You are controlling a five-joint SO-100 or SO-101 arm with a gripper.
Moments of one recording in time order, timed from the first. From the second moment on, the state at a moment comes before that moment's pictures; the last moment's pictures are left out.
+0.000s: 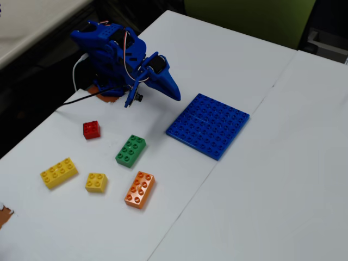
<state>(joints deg) 0.4 187.8 178.0 37.6 -2.0</state>
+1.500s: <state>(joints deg) 22.9 106.5 75.5 93.9 -98.7</state>
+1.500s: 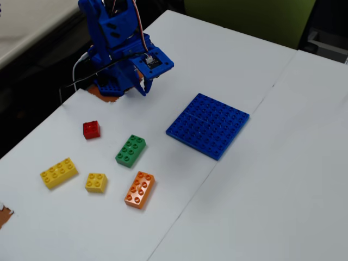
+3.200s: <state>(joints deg) 55.1 50.4 27.3 91.8 -170.7</state>
